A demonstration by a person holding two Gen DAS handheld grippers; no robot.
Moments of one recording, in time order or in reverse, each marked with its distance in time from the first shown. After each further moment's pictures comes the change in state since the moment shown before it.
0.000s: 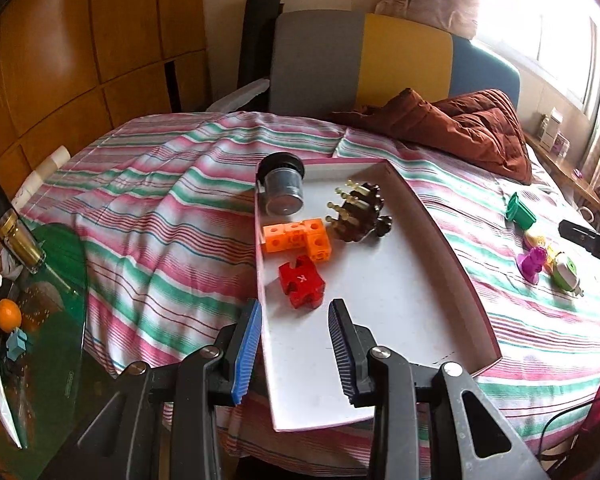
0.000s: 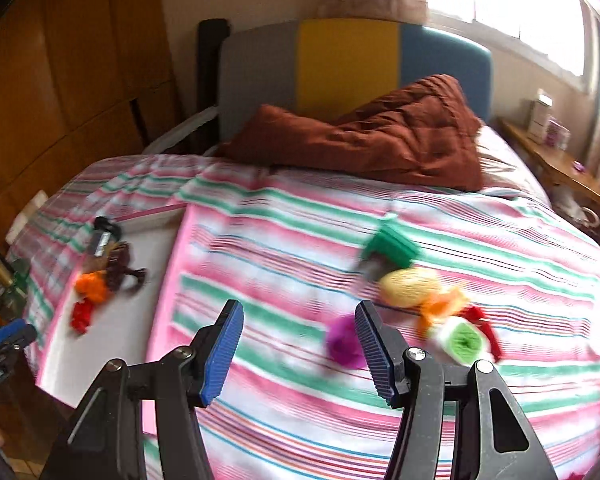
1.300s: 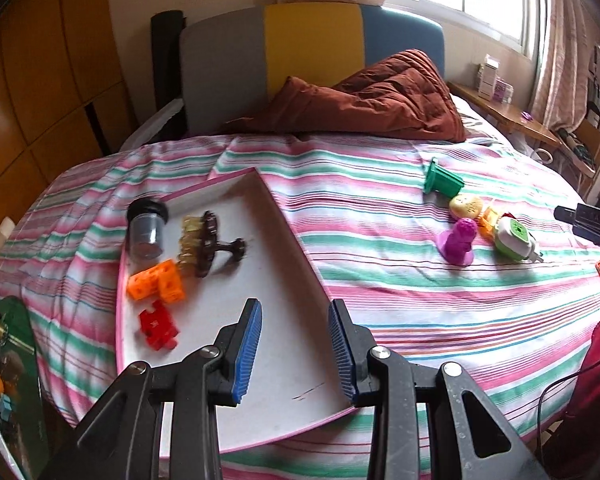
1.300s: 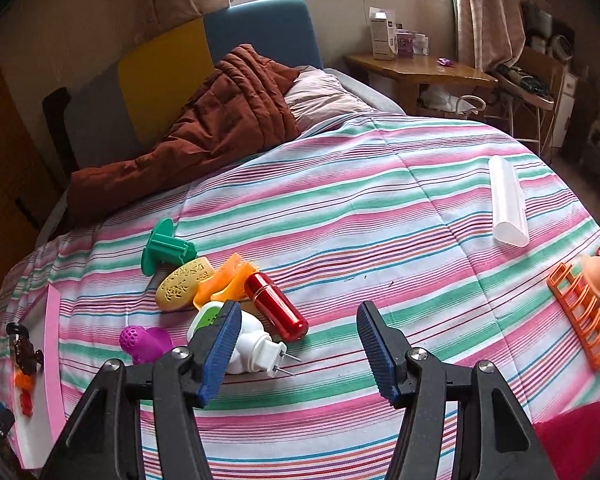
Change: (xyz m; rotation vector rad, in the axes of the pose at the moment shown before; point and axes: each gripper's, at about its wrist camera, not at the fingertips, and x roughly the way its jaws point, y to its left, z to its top) left arm 0.005 -0.130 0.018 0.232 0.014 -0.109; right arm -0.023 -0.181 -0.036 0.444 0.022 -0.249
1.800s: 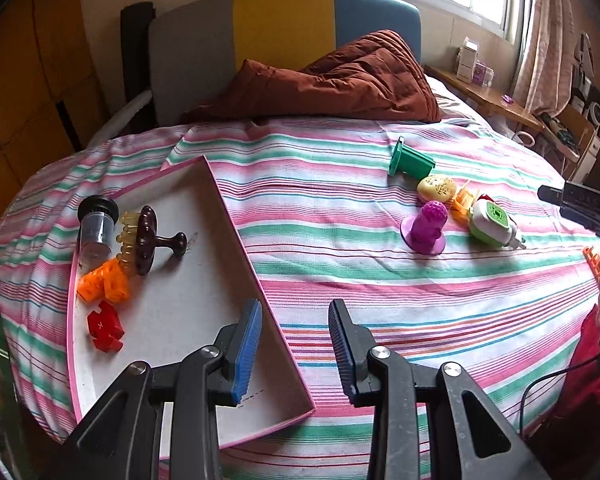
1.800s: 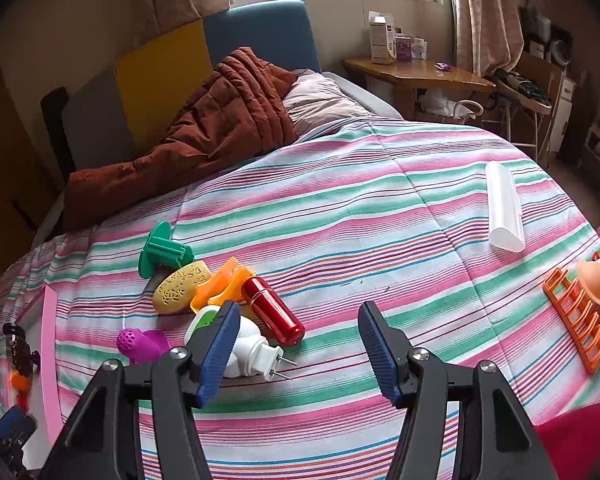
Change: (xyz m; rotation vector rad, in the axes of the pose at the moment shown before) left arm 0.019 -0.035 0.000 0.038 0.050 -0.070; right arm -0.001 0.001 0.002 -0.008 -0.009 -0.017
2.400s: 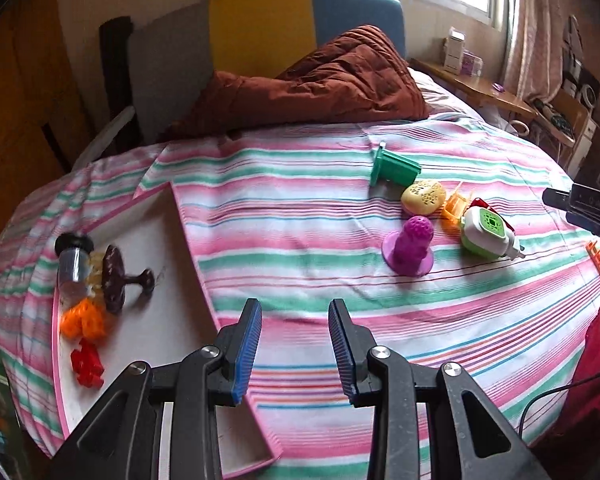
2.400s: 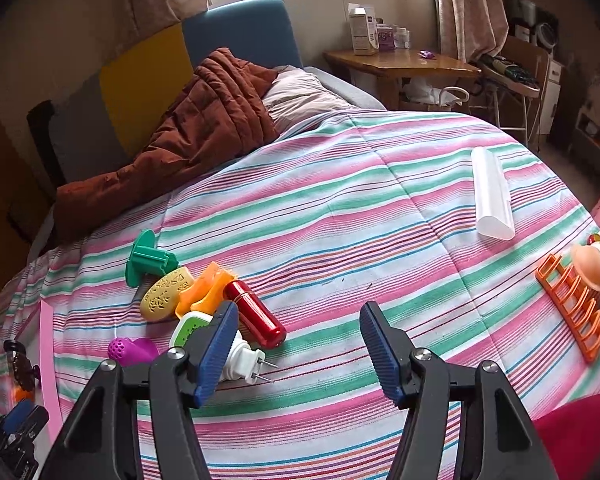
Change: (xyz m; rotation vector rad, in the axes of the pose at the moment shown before) left arm 0.021 -0.031 0.027 0.072 -0.010 0.007; right arm 0.004 -0.018 0.005 0.068 0.022 -0.020
